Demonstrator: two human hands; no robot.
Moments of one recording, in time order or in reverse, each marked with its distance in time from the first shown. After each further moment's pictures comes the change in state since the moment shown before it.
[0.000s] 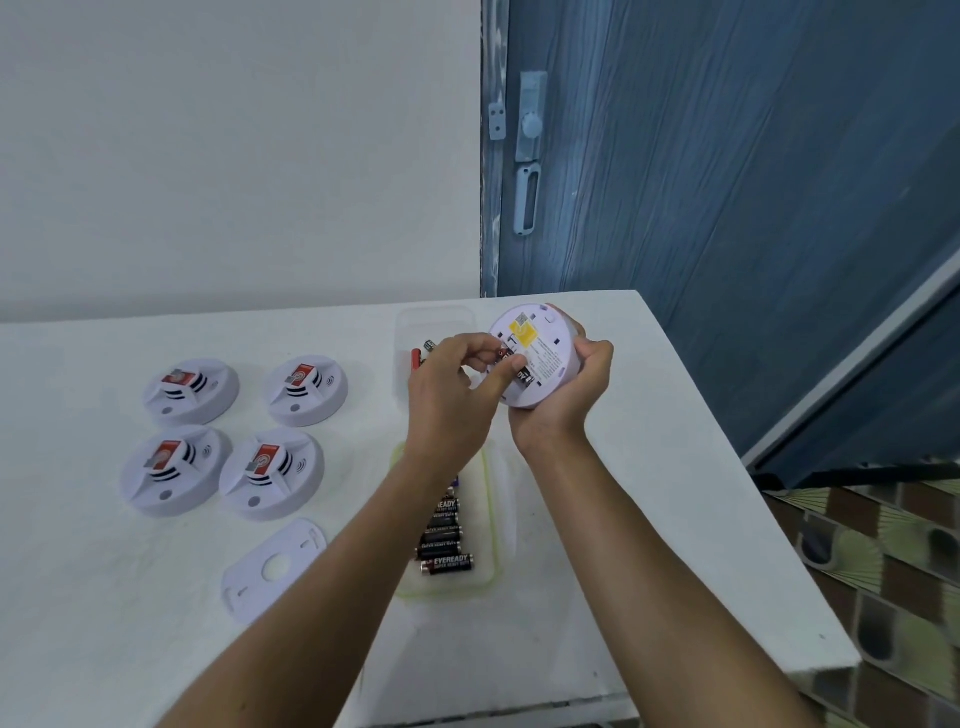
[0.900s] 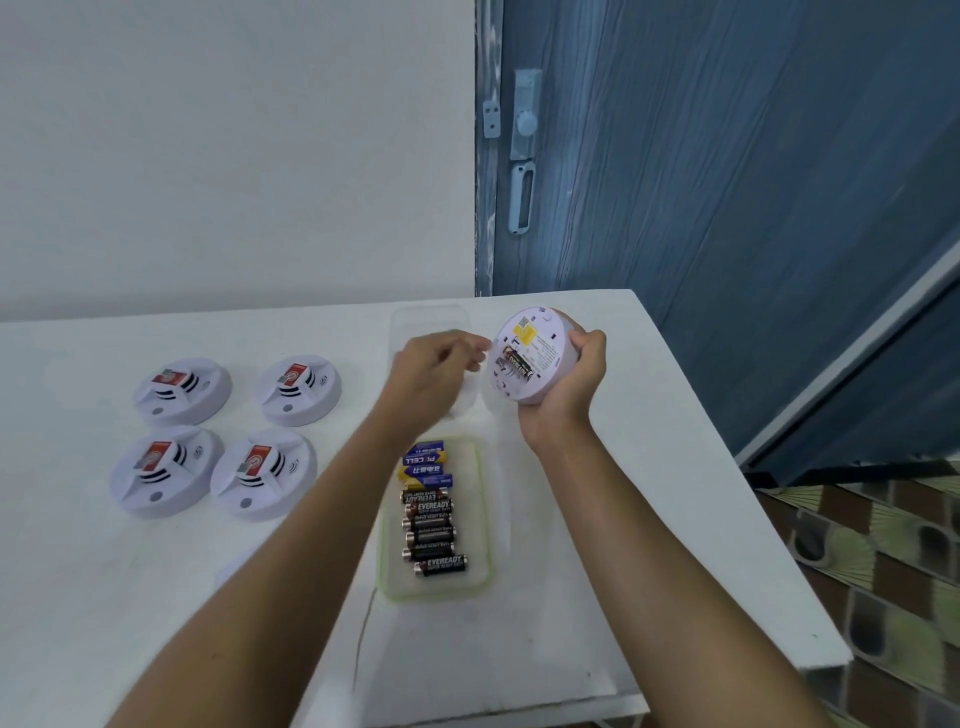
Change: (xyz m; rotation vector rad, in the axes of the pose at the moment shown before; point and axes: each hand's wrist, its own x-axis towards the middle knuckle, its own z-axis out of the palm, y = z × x) left_hand 0.036 -0.019 -0.016 -0.078 -0.312 -0.163; right_hand 0.015 -0.005 -0.008 -0.143 0.088 0.013
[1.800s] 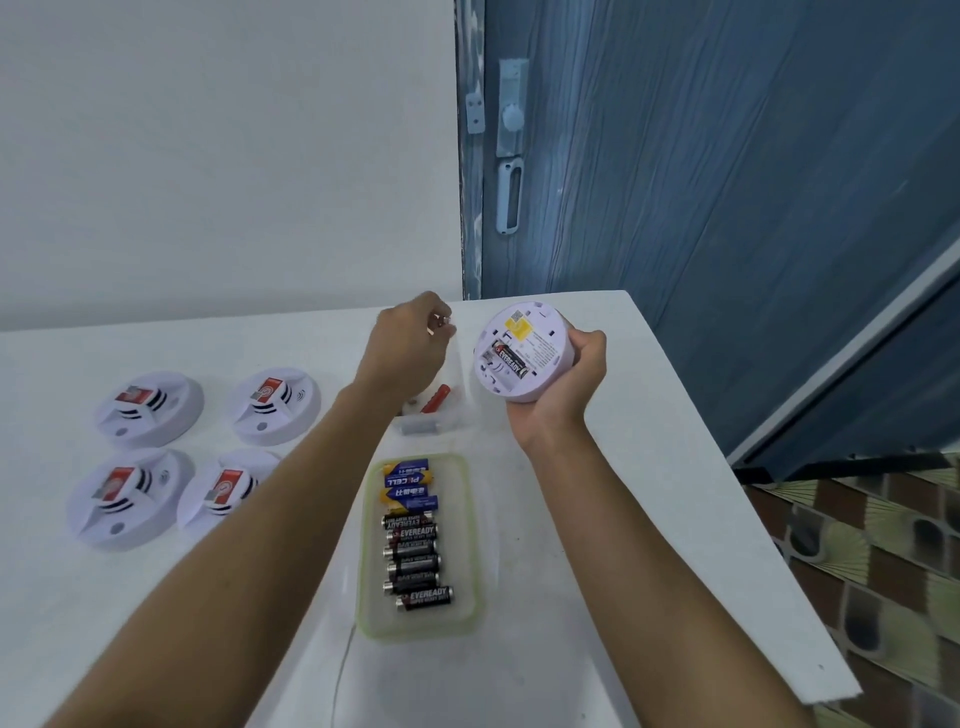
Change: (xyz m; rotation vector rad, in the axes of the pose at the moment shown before) left_hand 0.072 -0.020 -0.005 0.504 0.125 0.181; right_hand 0.025 -0.005 0.001 0.142 -0.056 0.040
